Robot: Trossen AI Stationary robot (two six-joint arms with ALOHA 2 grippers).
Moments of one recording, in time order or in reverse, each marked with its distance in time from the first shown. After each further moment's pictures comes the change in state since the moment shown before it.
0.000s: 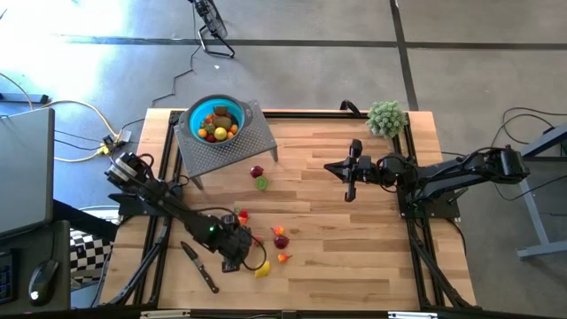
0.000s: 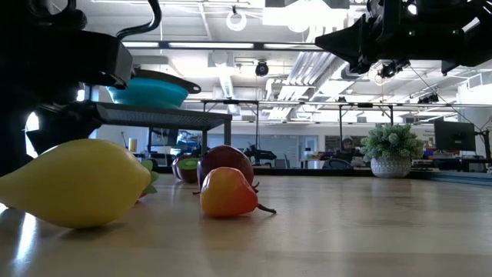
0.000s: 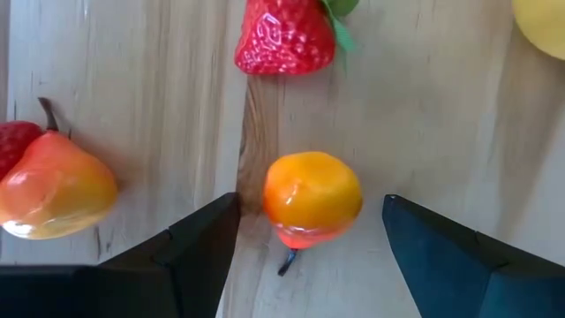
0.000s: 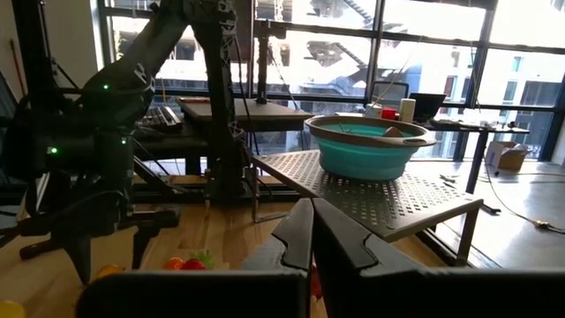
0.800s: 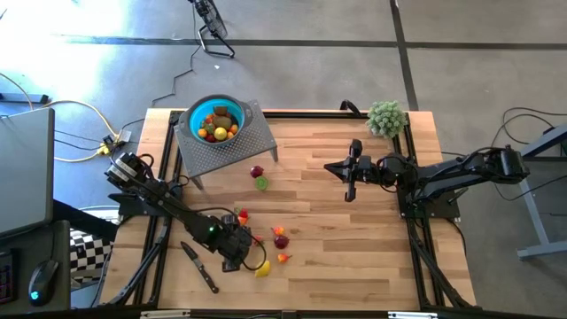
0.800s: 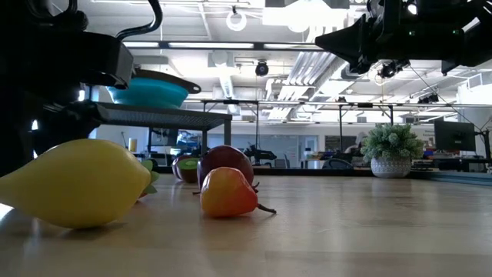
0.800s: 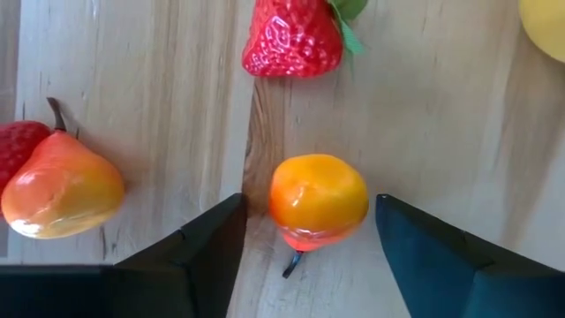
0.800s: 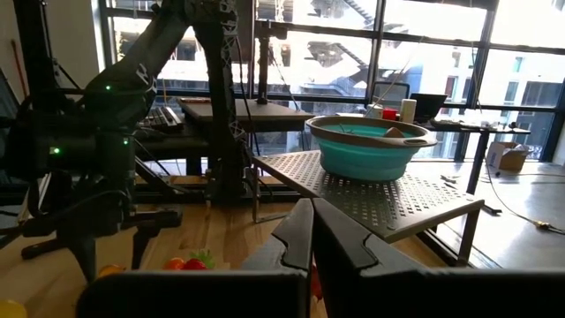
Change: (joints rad) left arm 0.001 0.011 -0.003 0.007 -0.011 -0.002; right arm 0.000 0.000 0.000 0.000 -0.002 0.000
